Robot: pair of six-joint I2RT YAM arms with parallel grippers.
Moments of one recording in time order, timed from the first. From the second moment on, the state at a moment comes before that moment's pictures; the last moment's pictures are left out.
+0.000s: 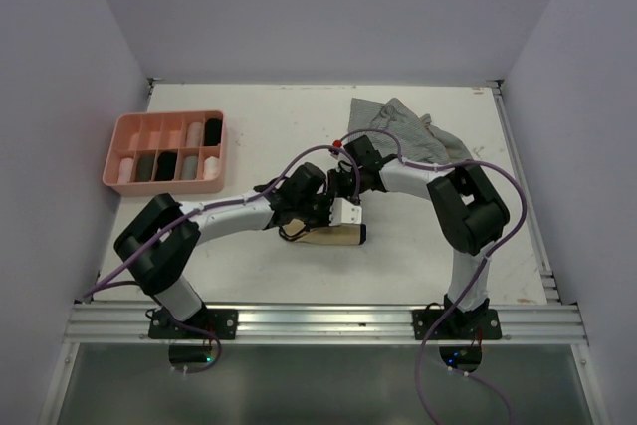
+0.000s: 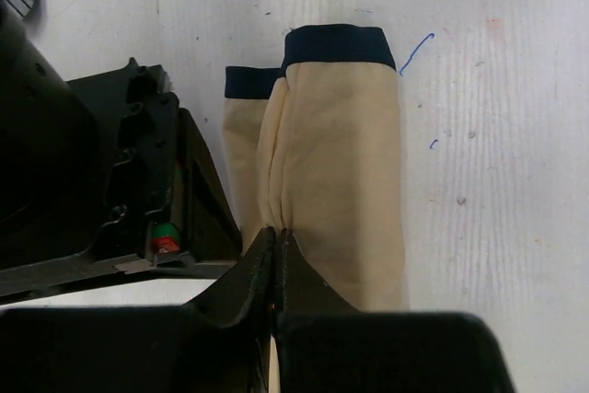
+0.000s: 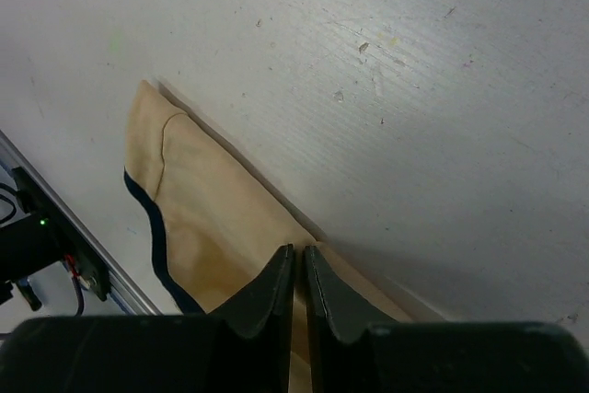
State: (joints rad) left arm -0.83 1.64 0.94 -0.16 0.37 0.75; right arm 0.56 1.93 1.16 -0.27 -0.51 0.48
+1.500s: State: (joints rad) left arm -0.78 1.75 0.95 -0.03 0.29 0.79; right arm 0.50 2.09 1.36 -0.37 -0.55 0.46
